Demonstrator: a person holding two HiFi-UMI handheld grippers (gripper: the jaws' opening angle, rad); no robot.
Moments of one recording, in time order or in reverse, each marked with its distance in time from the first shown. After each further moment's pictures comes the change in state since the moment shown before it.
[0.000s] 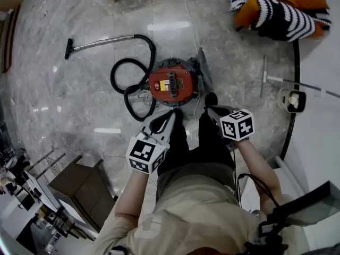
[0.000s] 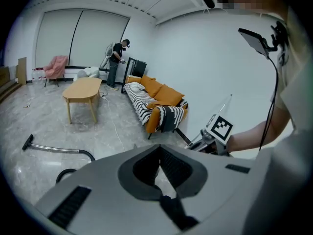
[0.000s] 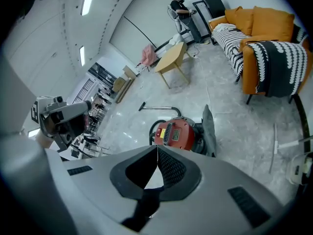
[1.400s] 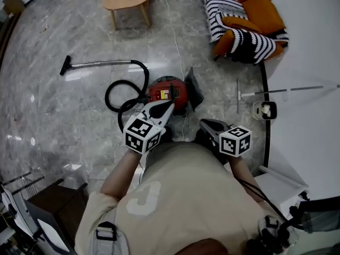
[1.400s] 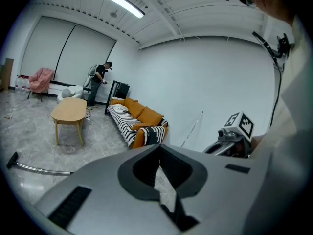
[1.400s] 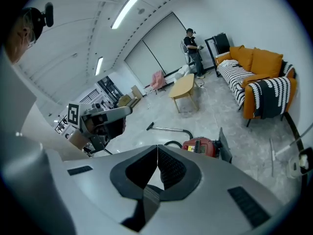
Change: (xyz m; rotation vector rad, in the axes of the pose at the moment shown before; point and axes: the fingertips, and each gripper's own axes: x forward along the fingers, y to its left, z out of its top) left arm -0.168 -0.017 0.027 0.126 -0.234 -0.215; right arm -0.092 0.235 -0.030 -0.103 -0.307 -0.047
